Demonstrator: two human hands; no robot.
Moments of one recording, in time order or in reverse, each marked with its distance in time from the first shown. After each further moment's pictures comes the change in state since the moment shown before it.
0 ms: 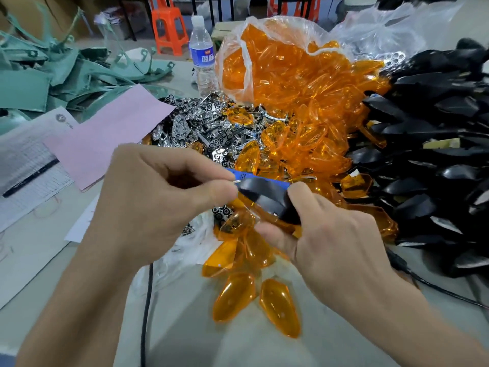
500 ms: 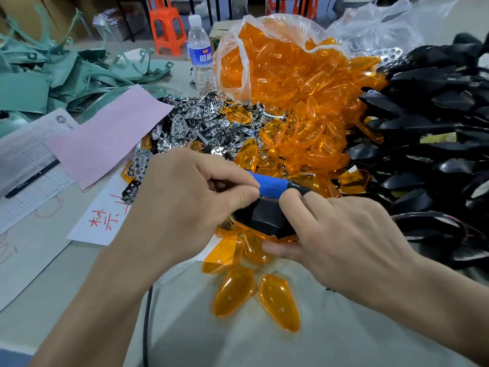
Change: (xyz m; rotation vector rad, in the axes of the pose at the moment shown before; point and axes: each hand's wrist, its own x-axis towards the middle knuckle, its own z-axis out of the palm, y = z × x) left_hand 0.001 0.008 0.021 0.406 -0.094 0.104; right_hand -0.001 0.020 -0.016 -0.283 -0.139 -0.339
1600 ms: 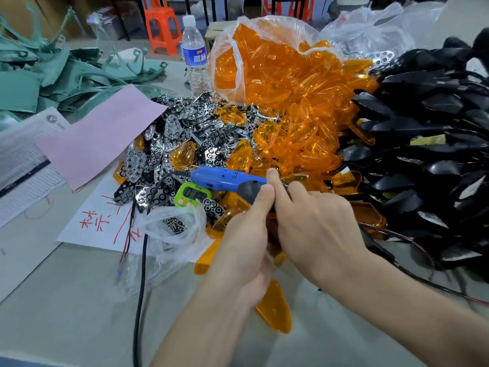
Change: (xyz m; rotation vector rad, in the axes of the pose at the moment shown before) left_hand -0.014 0.016 0.107 -1.314 0.022 -0.937; right_hand 0.019 -0.011 0.021 -0.108 -0.092 0.274
